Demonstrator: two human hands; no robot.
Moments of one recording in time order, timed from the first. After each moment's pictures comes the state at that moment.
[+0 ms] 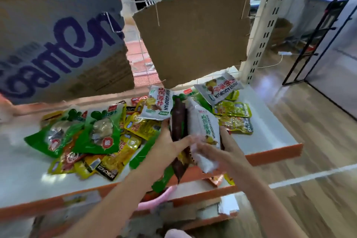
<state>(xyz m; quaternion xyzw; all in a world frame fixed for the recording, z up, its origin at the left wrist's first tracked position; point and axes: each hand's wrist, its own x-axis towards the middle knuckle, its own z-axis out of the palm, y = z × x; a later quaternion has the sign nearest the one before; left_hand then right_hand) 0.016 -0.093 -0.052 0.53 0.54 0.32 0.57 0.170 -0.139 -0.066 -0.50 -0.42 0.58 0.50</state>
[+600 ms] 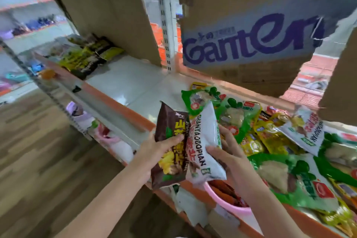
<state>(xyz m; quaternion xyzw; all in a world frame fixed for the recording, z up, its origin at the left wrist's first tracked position) -0.204 -0.219 -0.034 0.20 0.68 0.57 0.42 -0.045 -0.125 -0.062 -0.25 -0.45 0.82 0.25</state>
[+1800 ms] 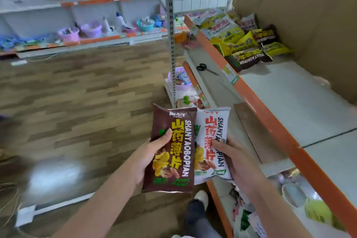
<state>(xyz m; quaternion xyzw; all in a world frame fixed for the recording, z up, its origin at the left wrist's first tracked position) -0.523 -0.480 -0.055 -0.14 0.59 0.70 0.38 -0.458 -0.290 -0.078 -0.20 -0.49 0.84 -0.08</state>
